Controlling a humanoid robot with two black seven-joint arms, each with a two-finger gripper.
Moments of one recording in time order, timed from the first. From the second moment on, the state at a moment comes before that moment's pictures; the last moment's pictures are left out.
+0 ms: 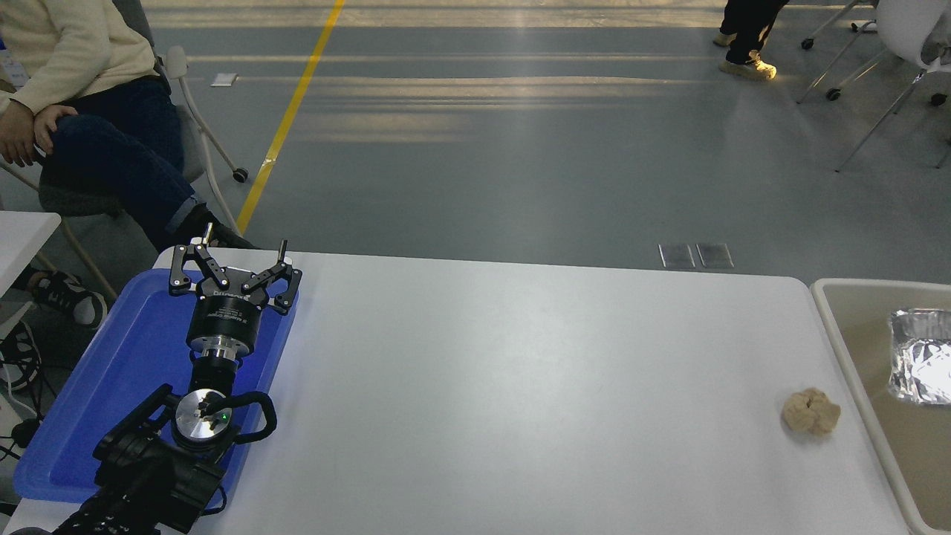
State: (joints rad) left arm -0.50 0.11 -1.16 -0.54 -0.09 -0.64 -0.36; right arm 0.96 -0.78 -1.16 0.08 -0.58 0.52 0.46
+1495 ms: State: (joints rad) left arm -0.50 0.11 -1.16 -0.54 -0.09 -0.64 -0.36; right arm 0.70 -0.63 -0.88 0.02 -0.44 0.09 0.28
